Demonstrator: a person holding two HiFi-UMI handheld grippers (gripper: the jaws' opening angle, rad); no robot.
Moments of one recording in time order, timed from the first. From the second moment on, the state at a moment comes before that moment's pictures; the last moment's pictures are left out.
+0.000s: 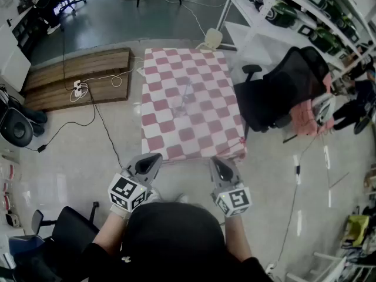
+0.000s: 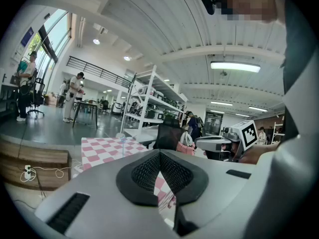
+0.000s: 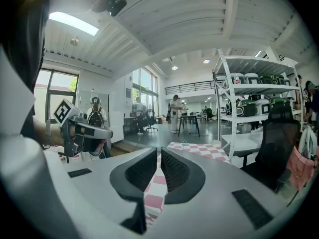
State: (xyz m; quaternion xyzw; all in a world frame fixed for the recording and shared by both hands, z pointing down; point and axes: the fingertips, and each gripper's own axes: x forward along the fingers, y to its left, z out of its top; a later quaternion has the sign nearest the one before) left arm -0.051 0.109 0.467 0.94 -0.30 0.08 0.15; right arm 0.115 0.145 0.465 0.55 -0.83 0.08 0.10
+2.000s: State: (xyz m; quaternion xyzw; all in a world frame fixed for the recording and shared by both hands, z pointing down) left arm -0.002 -0.019 0.500 0.91 -0.36 0.11 0.17; right arm 0.146 -0.023 0.509 0.46 -0.88 0.13 0.07
